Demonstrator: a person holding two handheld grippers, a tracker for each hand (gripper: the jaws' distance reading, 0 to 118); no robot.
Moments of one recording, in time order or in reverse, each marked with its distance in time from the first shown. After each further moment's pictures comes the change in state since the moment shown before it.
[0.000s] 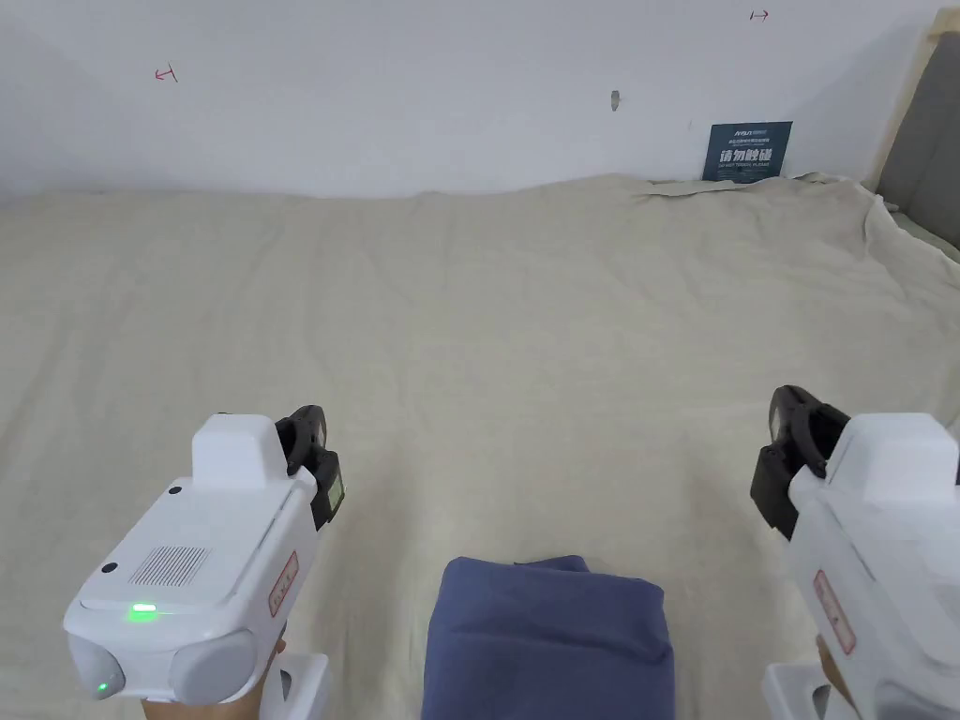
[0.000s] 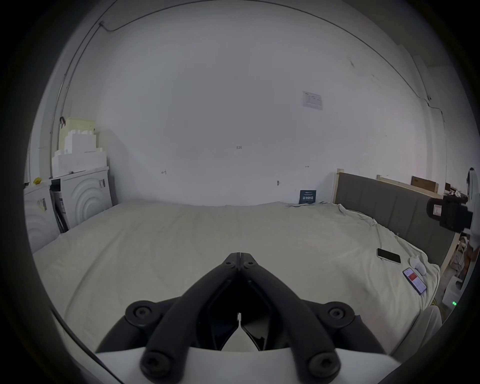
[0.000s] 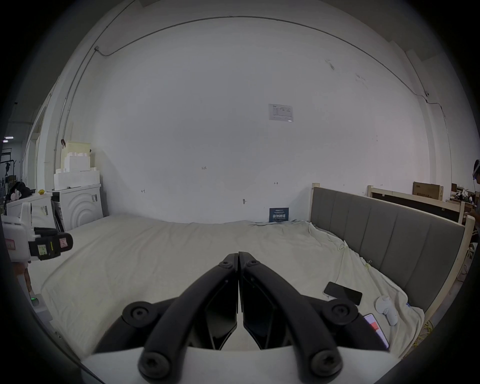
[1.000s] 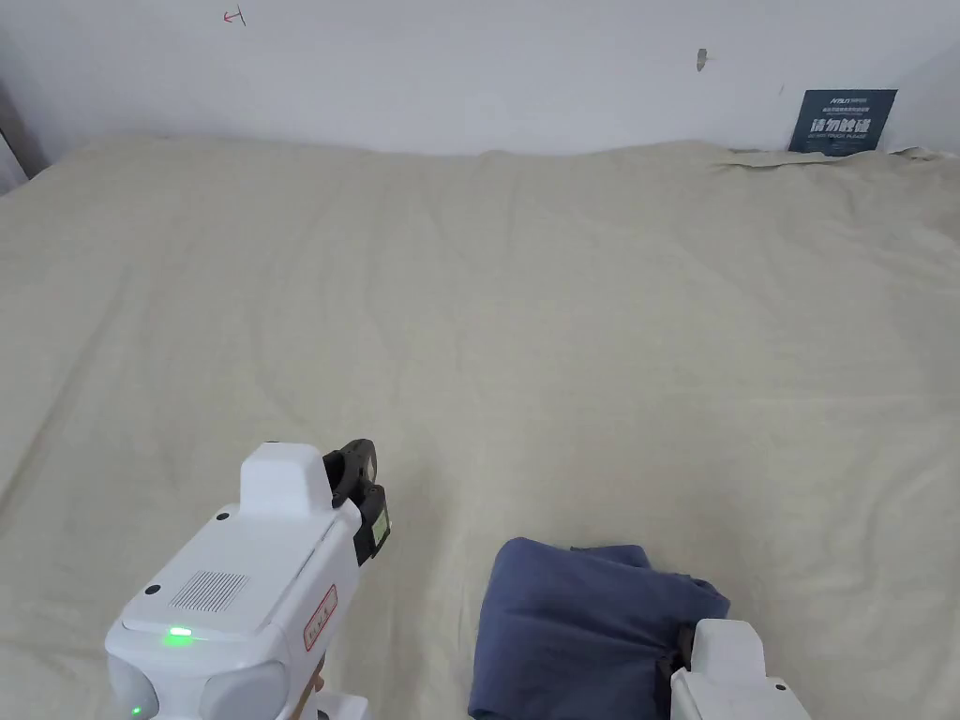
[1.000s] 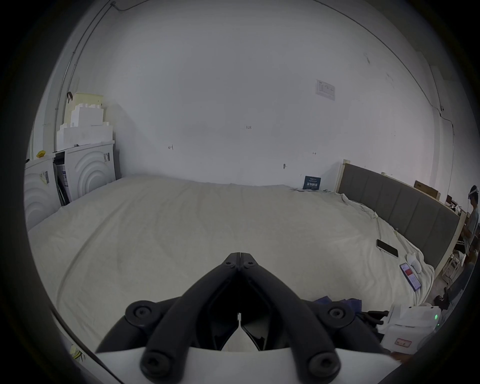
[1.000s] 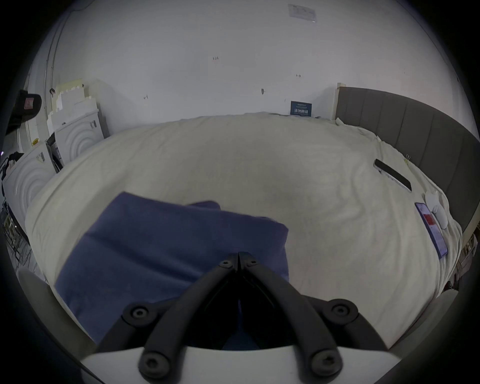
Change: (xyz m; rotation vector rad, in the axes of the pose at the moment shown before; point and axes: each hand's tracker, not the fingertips) left arm -0.018 -0.033 0.003 -0.133 -0.013 0.081; right arm -0.074 -0.213 -0.051 -0.540 0.060 -0.008
